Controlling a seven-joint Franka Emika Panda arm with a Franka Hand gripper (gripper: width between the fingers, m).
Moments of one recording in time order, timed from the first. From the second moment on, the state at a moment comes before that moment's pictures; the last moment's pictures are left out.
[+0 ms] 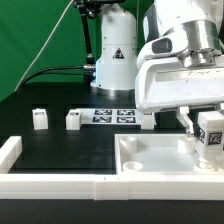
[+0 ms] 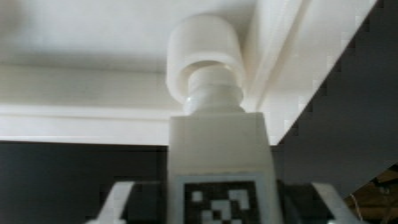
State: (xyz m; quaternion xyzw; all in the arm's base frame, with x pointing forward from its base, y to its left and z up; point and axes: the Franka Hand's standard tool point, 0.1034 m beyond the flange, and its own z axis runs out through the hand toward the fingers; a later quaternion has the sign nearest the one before) arm 0.614 0.116 0.077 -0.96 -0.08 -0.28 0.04
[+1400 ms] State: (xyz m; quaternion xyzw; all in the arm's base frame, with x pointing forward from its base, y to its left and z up) arm 0.613 0.110 0.073 -0.96 -0.08 -0.28 0.04
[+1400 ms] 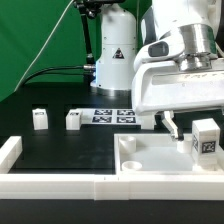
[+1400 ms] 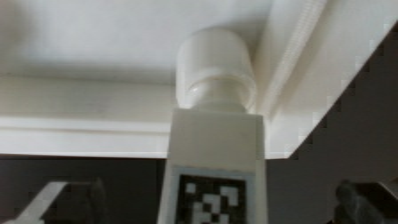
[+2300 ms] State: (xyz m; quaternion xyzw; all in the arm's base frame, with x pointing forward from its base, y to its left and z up) arm 0.615 0.109 0.088 -0.99 -0.08 -0.06 0.06
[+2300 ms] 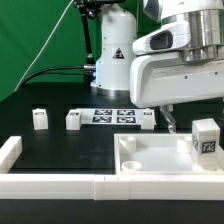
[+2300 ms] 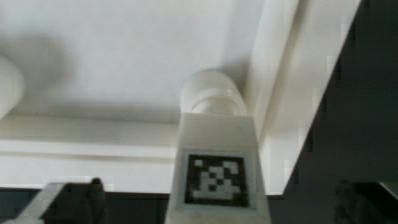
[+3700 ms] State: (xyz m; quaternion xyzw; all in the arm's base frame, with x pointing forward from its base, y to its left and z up) arm 0.633 0.109 0.090 -1.00 -0.06 0.00 0.06
